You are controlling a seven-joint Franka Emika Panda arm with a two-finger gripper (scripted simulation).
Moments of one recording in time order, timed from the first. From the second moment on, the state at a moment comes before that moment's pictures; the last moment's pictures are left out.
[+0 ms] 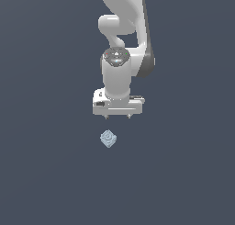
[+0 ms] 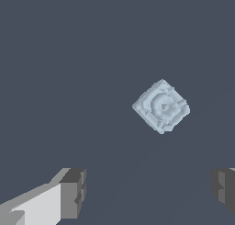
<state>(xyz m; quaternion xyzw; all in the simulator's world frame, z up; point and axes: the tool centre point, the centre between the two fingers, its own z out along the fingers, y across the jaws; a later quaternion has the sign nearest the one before) 0.002 0.001 0.162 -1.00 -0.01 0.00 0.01</state>
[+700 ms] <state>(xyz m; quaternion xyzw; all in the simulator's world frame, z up) 0.006 -0.002 0.172 -1.00 0.00 -0.01 0.01</state>
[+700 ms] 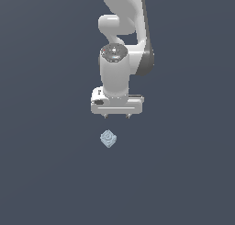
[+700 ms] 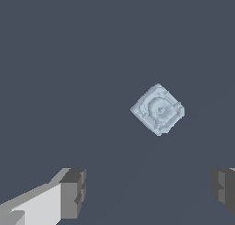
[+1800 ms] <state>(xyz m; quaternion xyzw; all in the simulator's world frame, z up) 0.026 -0.019 0.140 -0.99 -0.16 0.00 0.00</state>
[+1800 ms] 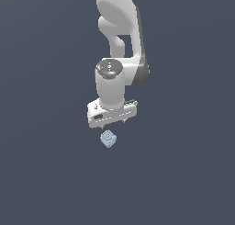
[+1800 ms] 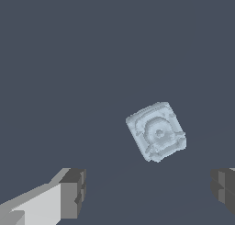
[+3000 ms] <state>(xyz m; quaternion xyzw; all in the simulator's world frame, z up) 0.050 -0.045 0.091 -0.92 -0.38 0.00 0.00</state>
